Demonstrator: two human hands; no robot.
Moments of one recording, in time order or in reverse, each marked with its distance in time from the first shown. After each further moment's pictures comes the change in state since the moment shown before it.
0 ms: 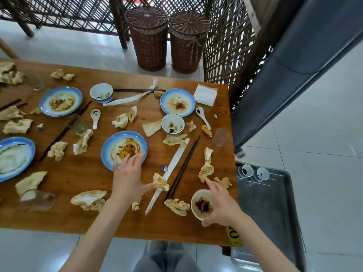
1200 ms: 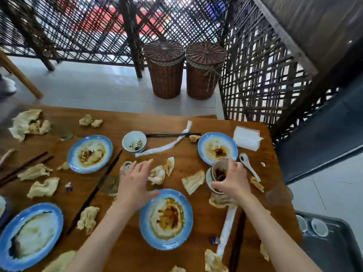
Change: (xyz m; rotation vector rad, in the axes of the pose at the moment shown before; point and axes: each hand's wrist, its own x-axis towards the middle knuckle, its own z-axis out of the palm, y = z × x) left_hand 0.187 -0.130 -0.052 -0.012 0.047 0.104; right_hand 0.216 -0.150 -0.110 0.138 0.417 0.186
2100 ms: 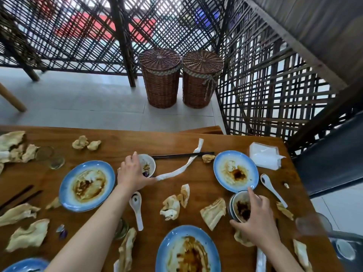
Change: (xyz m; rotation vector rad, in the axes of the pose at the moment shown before) left_hand 0.168 -0.088 0.031 -0.028 -0.096 -0.176; right_hand 0.004 -0.001 0.047 -0.033 0.097 0.104
